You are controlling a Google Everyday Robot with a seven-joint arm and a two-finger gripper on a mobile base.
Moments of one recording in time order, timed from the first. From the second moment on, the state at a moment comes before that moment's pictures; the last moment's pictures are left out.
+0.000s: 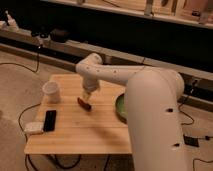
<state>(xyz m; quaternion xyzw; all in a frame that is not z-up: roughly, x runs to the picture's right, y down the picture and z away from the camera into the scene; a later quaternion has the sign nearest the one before) -0.084 0.044 0.880 -0.06 -0.29 -0.89 0.34</state>
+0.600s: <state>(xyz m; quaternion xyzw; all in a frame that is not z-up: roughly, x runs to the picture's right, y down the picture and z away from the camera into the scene) -0.120 0.069 0.928 -0.05 -0.29 -0.91 0.28</state>
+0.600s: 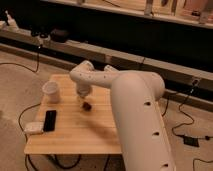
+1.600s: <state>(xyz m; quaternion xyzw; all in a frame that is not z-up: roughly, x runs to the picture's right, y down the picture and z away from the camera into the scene) -0.142 0.094 0.945 -0.06 -0.30 -0.91 0.27</state>
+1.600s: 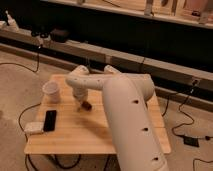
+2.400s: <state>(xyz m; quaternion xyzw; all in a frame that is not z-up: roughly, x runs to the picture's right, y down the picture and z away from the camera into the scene) -0.156 0.089 0.936 -0.07 -0.32 -0.91 0.25</state>
